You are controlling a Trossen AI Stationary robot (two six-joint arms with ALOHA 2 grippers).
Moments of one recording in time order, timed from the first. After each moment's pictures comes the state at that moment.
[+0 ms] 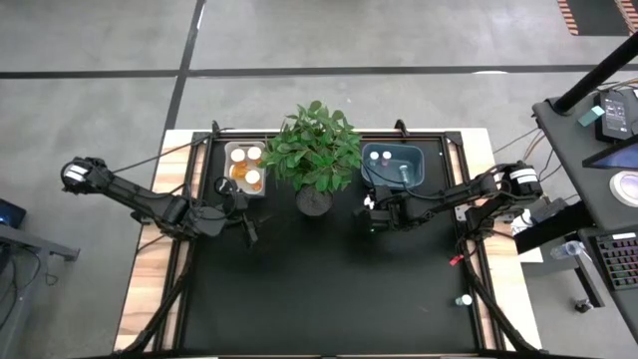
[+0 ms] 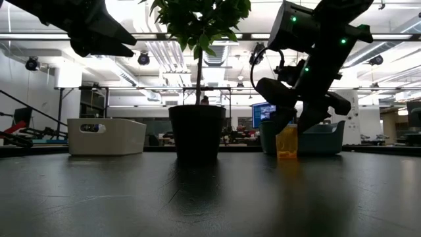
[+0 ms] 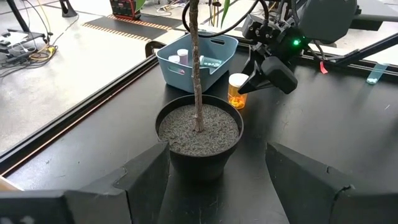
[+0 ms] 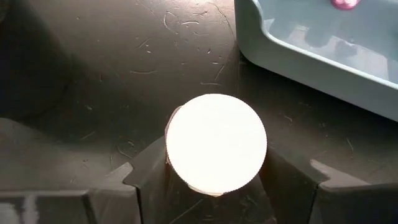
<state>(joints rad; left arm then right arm) -0.35 0.83 0.56 -0.17 -0.74 -0.38 0.08 1.61 0.86 -0.49 0.58 1.19</state>
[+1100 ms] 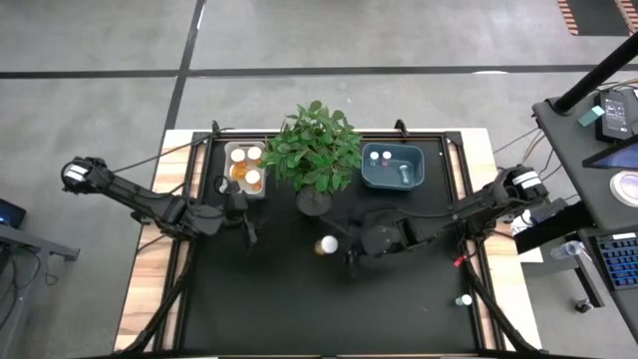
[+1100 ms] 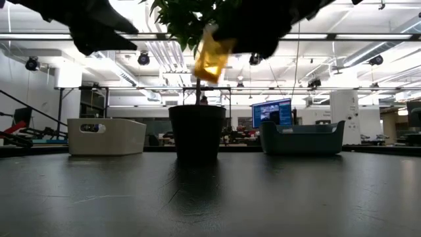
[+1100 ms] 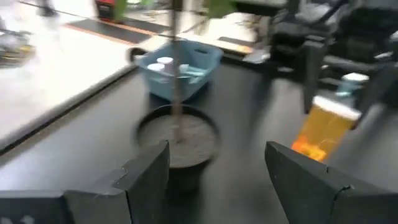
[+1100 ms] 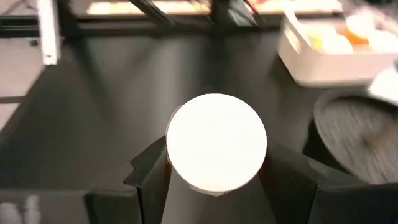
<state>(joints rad) -0.36 0.83 0.56 -0.10 -0.69 -0.38 0.30 1.60 0.98 0.10 0.30 0.20</state>
